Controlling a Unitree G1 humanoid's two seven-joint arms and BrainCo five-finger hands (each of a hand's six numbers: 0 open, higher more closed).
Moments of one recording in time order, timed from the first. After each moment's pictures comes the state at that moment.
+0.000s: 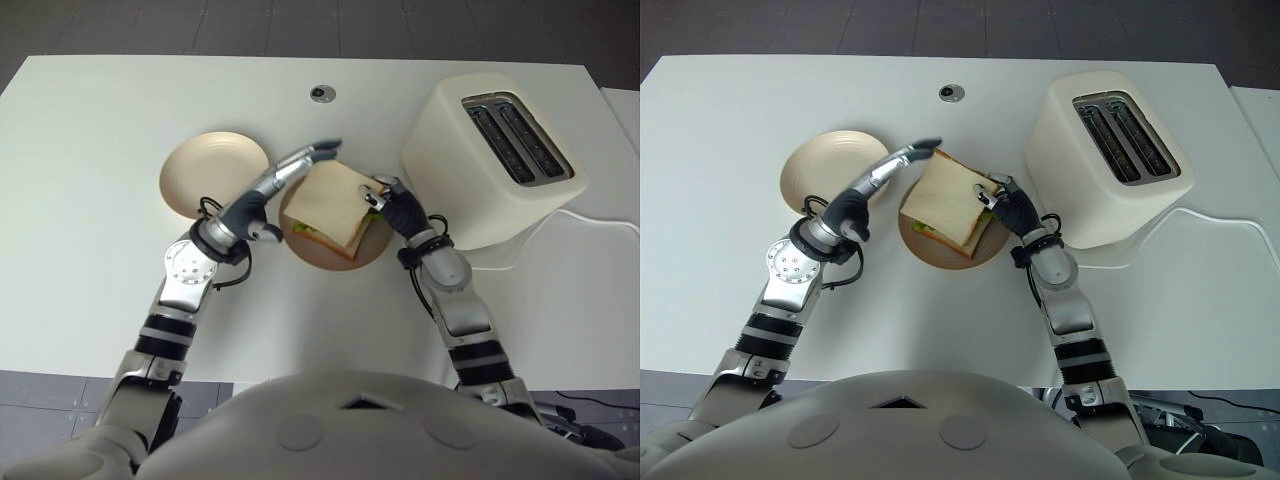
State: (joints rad) left arm -0.07 0.35 -0.22 0.09 0.06 -0.80 -0.47; right arm 0.04 -0.19 0.16 -0.01 -0.13 -0.09 0.18
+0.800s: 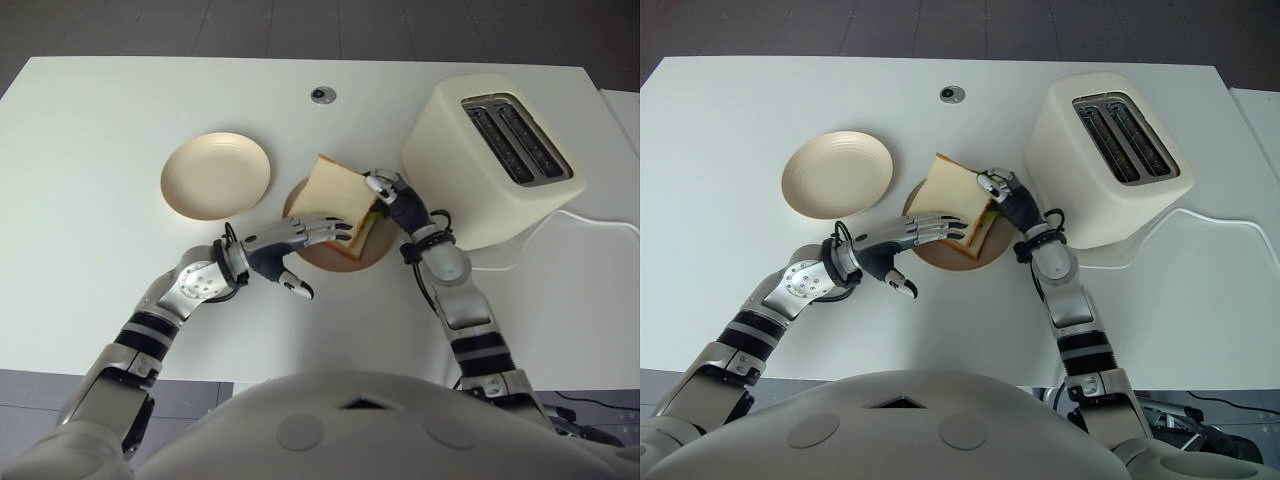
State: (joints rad) left arm -0.10 0.49 -0.38 0.26 0.41 -0.89 -0.36; right arm 0.01 -0.21 0.14 0.02 -0.22 -0.11 0.11
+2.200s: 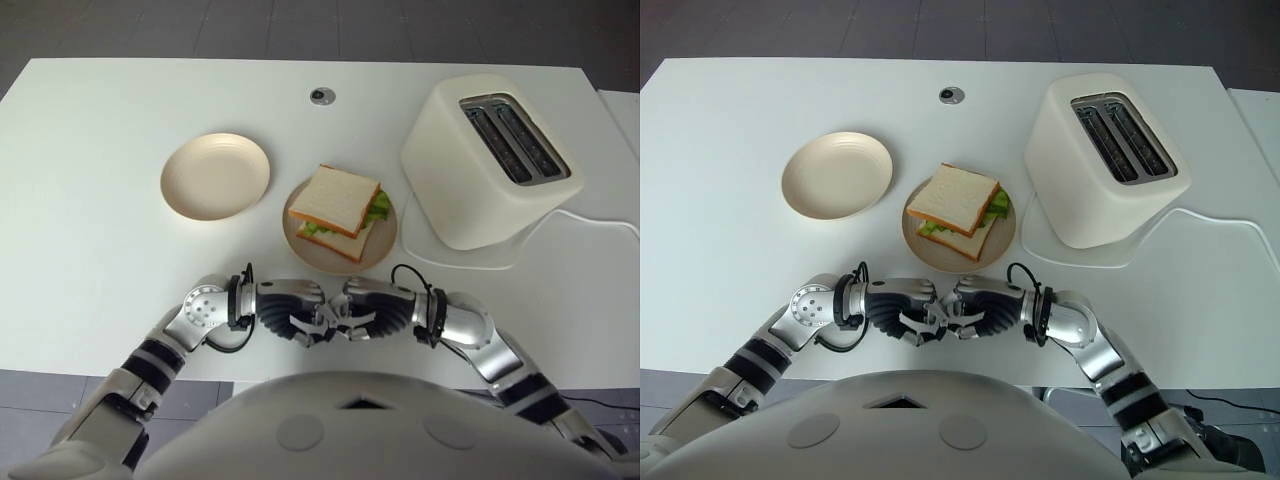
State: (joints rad) left arm -0.01 0.48 -0.50 0.25 0.15 -0.88 -0.75; right arm 0.16 -0.52 0.40 0.01 -0.26 -0.64 0.60
